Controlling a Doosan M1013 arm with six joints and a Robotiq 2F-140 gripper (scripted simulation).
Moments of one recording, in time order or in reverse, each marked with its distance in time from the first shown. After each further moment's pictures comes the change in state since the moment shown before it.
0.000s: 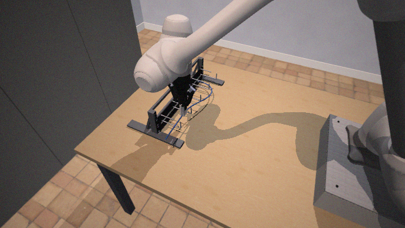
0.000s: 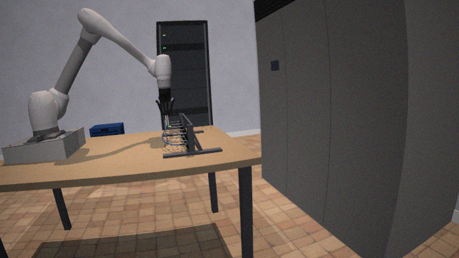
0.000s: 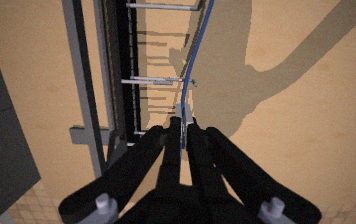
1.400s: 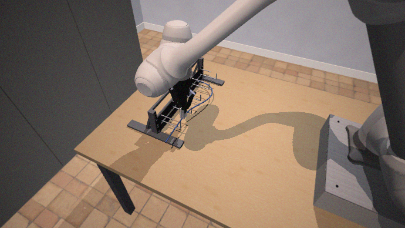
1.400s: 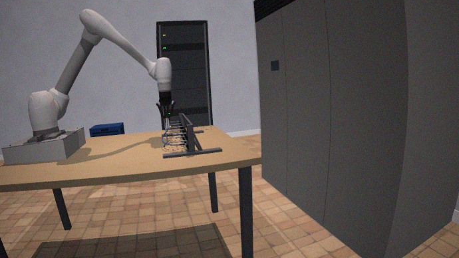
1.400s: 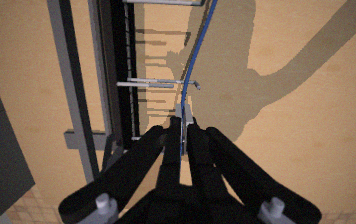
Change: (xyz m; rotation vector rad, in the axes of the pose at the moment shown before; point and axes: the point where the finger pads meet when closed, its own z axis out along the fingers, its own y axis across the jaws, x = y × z) arm 0.000 -0.002 0.020 0.000 0.000 0.000
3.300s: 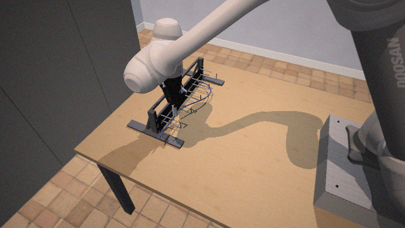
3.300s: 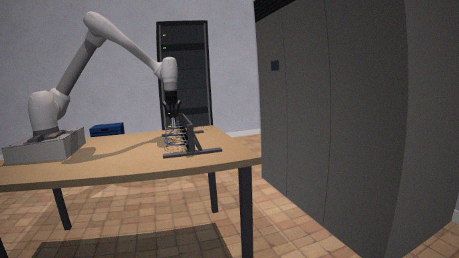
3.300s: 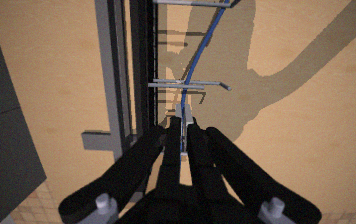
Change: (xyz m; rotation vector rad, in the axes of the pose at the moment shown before) arm 0.000 -0.038 0.000 0.000 0.000 0.000
